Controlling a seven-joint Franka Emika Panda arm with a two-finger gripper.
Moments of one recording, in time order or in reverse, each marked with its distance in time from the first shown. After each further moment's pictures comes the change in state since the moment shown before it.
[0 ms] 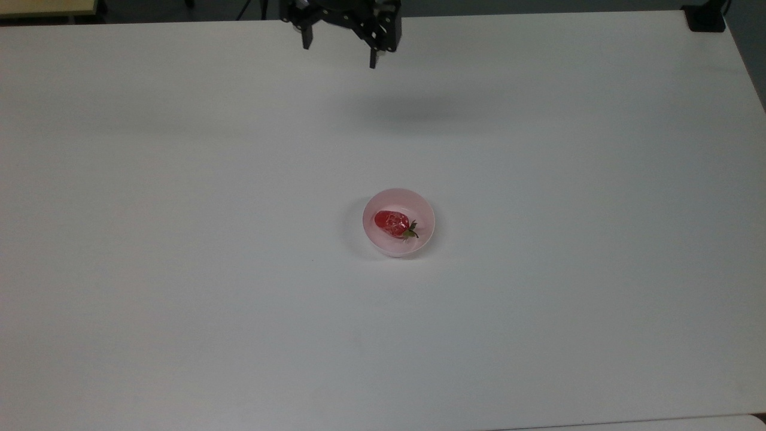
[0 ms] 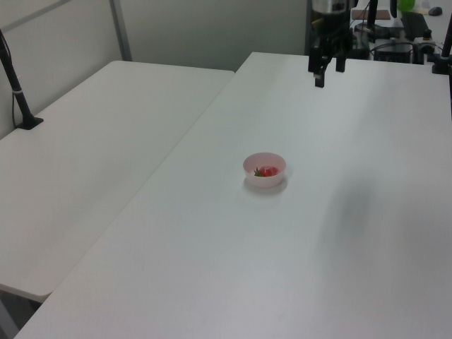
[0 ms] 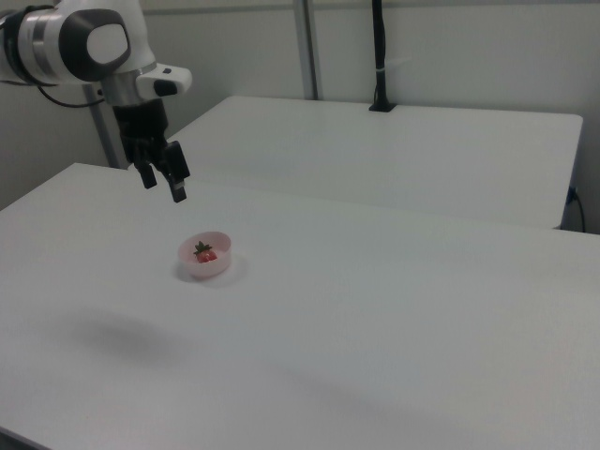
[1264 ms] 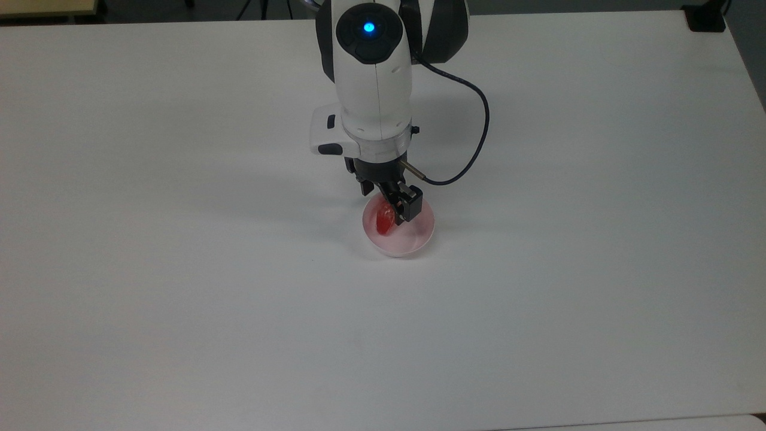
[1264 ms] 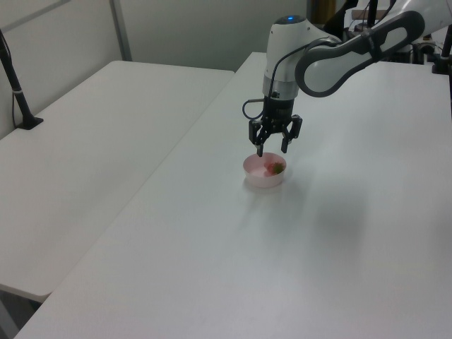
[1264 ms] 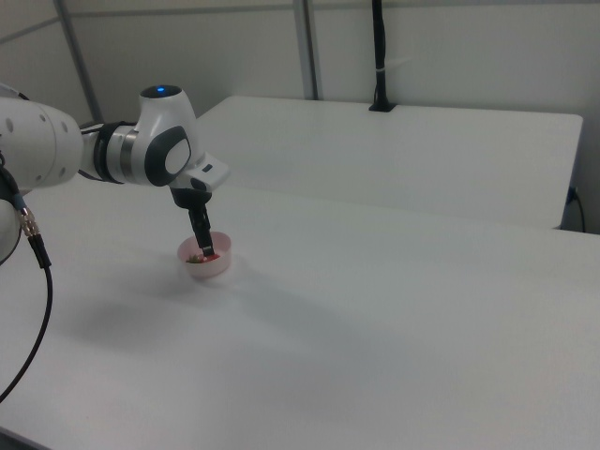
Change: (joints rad) arm 0.007 0.407 0.061 0.007 0.017 0.535 0.589
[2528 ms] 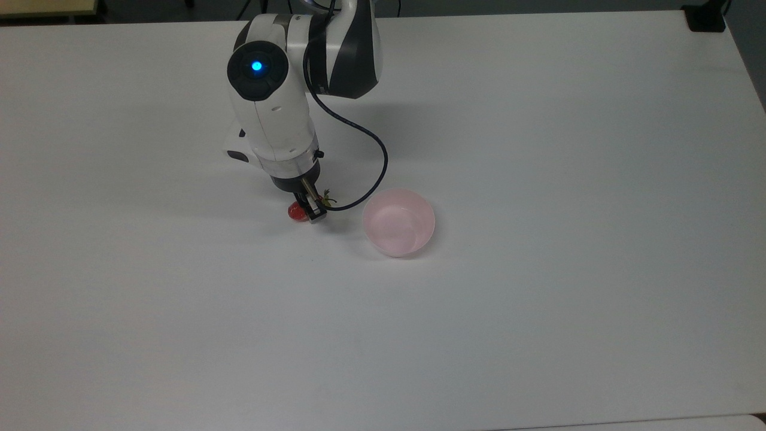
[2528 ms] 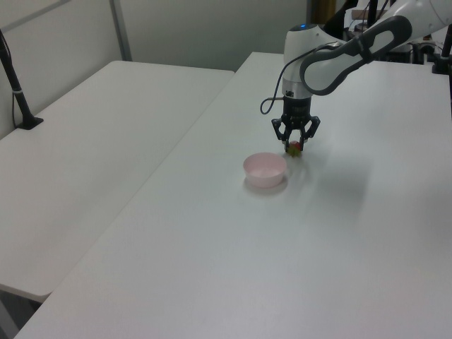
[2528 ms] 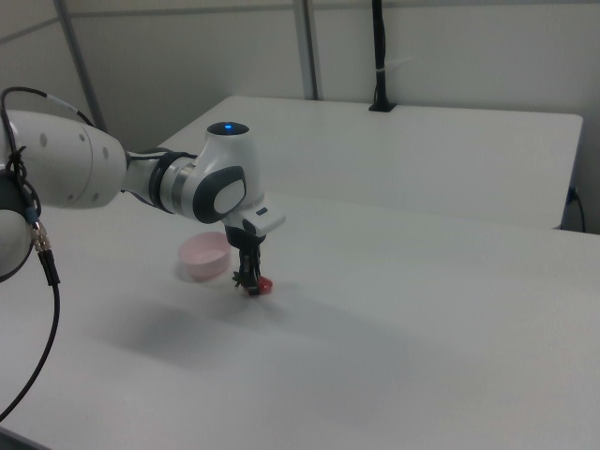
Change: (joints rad) arm -0.046 0.031 -0.161 -0.072 0.092 0.012 0.003
